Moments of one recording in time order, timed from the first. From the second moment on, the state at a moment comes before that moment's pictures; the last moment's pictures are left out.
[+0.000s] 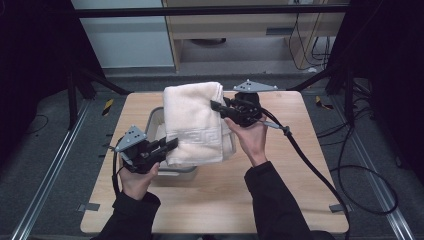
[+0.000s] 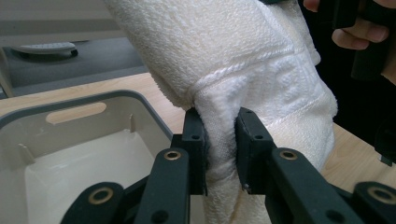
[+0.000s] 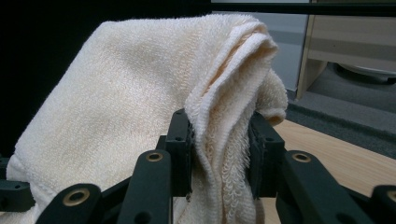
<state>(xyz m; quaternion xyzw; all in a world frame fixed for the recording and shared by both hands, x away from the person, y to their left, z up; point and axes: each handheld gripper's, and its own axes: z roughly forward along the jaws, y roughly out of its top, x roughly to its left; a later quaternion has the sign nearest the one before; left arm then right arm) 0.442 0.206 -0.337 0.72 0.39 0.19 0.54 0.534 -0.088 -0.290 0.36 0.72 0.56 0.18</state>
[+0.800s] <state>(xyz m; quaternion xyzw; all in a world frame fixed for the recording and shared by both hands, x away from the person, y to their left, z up) 0.446 0.251 -0.336 0.71 0.42 0.21 0.52 0.548 -0.035 -0.294 0.35 0.73 0.56 0.17</state>
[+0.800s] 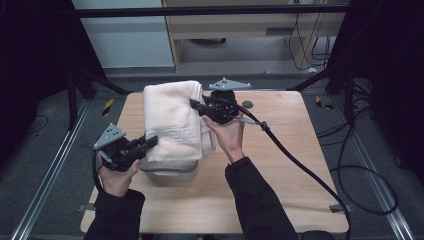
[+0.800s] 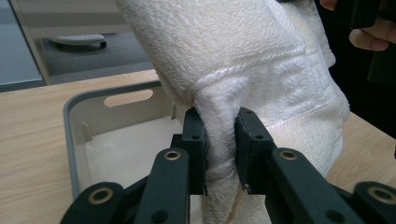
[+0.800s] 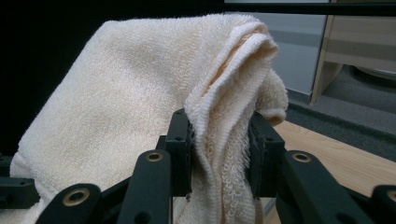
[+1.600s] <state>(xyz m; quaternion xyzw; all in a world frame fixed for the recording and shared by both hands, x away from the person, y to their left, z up) 0.459 0.279 -0.351 0.72 0.45 0.22 0.48 0.568 0.003 -0.323 0.37 0.73 0.56 0.16</state>
